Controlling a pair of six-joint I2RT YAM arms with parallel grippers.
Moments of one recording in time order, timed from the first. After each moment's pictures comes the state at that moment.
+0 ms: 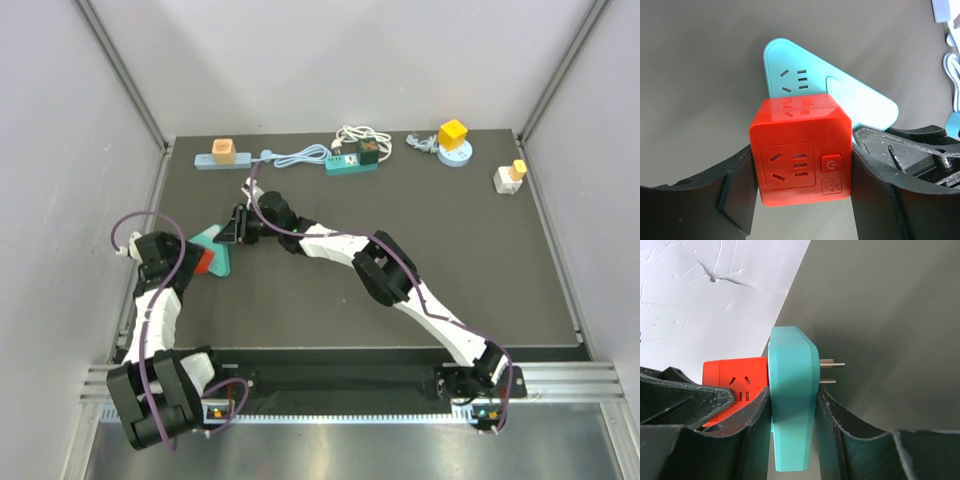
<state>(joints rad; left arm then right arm) 0.35 1.03 0.53 -0.18 0.08 -0.80 0.92 2.74 2.23 0.28 -0.44 0.94</state>
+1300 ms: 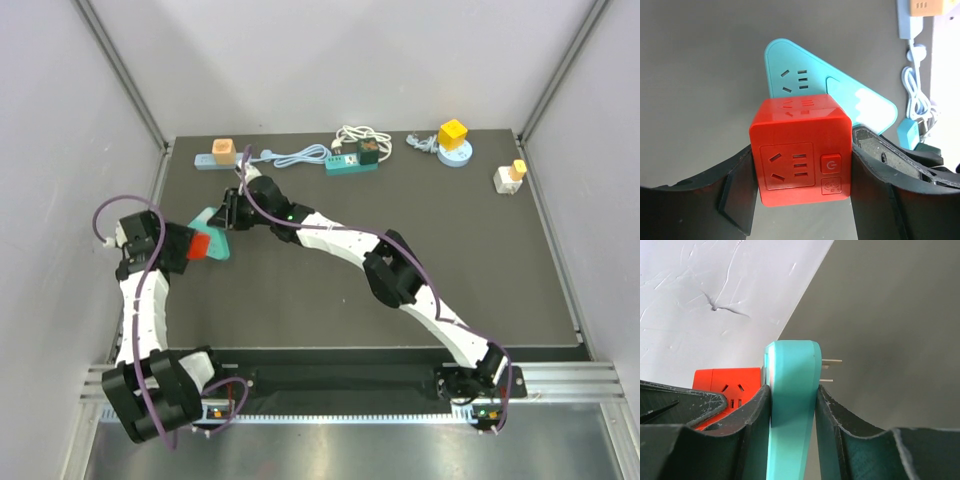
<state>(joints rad) 0.36 1.06 0.78 -0.46 0.11 -0.98 0.95 2.62 2.33 0.01 -0.23 0.78</state>
